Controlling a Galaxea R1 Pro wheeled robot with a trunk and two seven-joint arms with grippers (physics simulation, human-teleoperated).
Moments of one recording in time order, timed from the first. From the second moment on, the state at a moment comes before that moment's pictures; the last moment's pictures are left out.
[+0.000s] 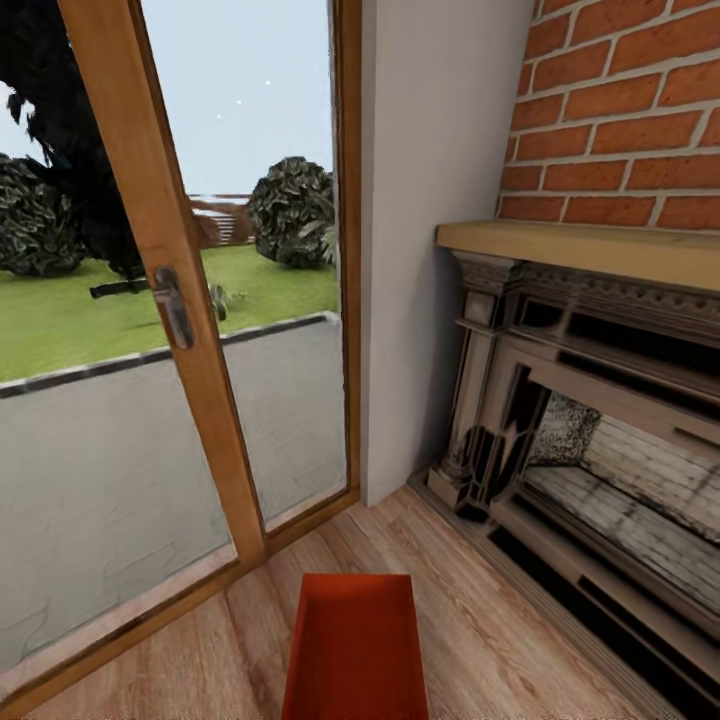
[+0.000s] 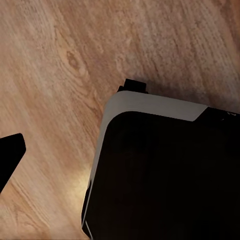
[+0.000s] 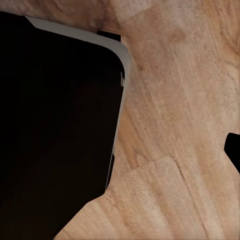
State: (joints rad) left arm -0.21 0.01 0.04 -0.01 0.18 -0.06 0.10; right arm -0.09 -0.04 0.30 0.03 -0.11 -0.14 -0.03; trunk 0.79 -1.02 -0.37
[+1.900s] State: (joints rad) left arm -0.21 0.01 0.04 -0.01 0.18 -0.06 0.10; right arm -0.09 -0.04 0.30 0.03 -0.11 -0.14 -0.03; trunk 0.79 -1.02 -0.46
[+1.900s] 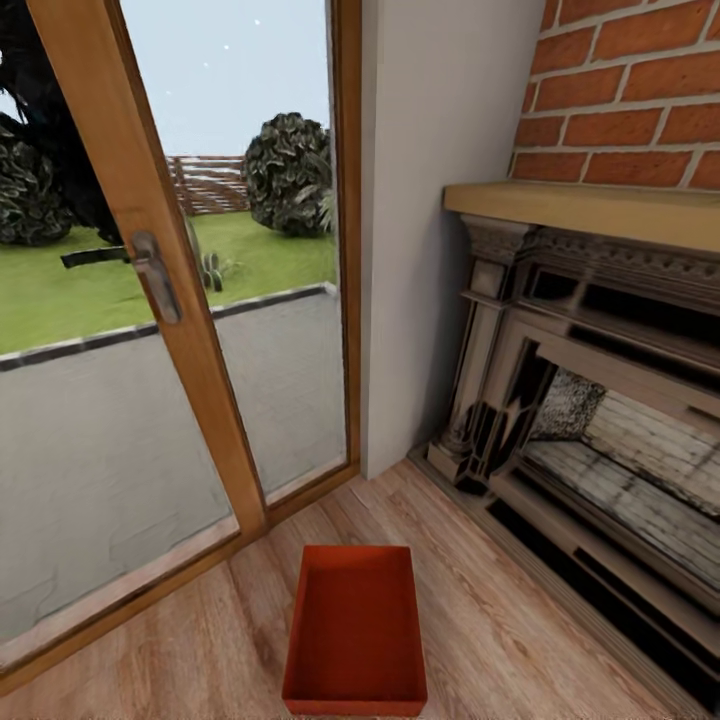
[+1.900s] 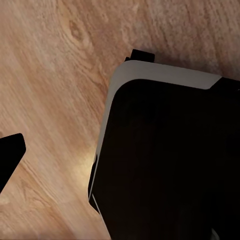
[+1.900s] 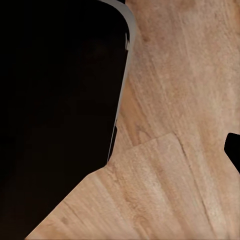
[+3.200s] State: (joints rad) left arm -0.21 0.01 0.04 -0.01 0.18 -0.06 0.10; right arm -0.09 -0.04 0.30 0.03 -0.11 -0.14 -0.03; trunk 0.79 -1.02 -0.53
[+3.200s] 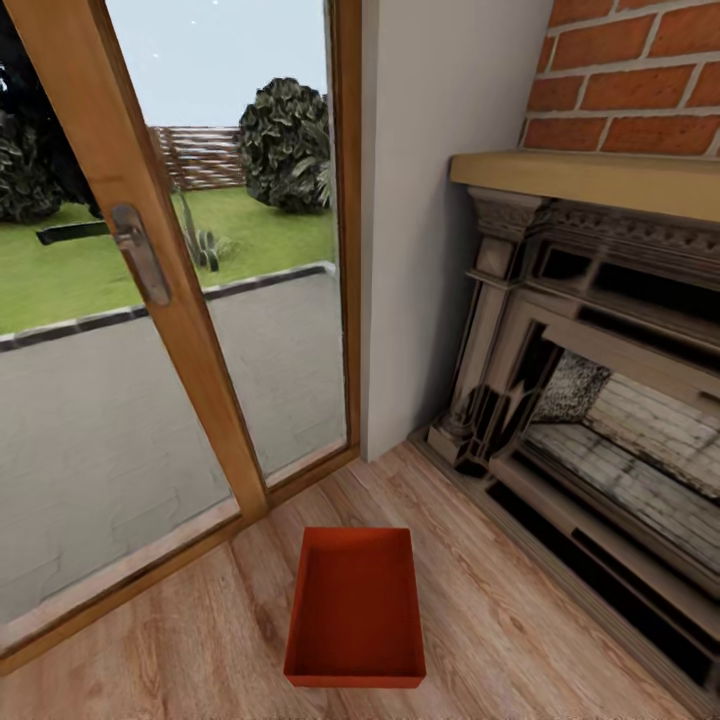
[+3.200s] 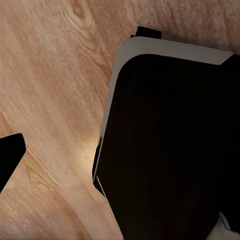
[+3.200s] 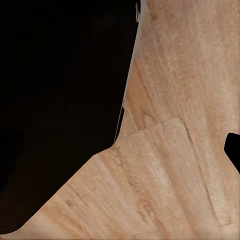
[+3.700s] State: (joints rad) left arm -0.21 0.01 0.04 -0.01 0.18 -0.06 0.10; right arm -0.09 -0.05 0.30 0.03 -0.11 -0.14 -0.03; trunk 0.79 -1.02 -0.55
